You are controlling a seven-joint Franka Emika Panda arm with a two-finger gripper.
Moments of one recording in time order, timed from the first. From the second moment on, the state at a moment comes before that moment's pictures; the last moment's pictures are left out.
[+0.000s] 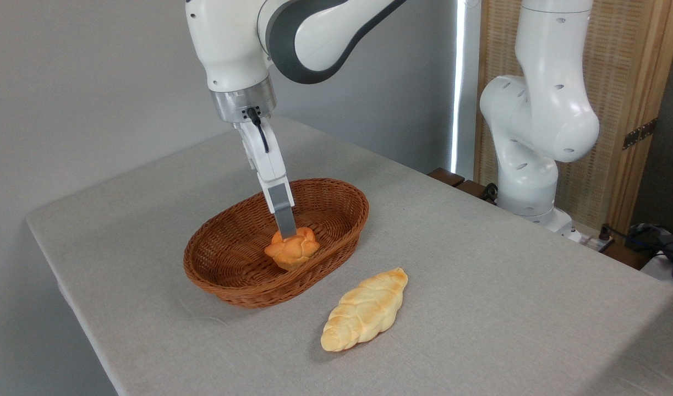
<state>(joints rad) -0.31 -0.09 -0.01 -2.06 0.01 1.90 0.82</state>
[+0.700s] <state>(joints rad) -0.33 -0.06 -0.01 -2.10 0.05 1.98 0.89</state>
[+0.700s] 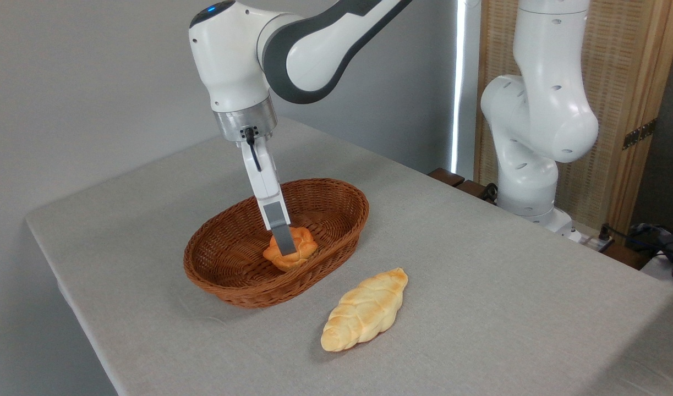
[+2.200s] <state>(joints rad) -0.33 -0.06 -0.01 -2.13 0.07 1.98 0.90</state>
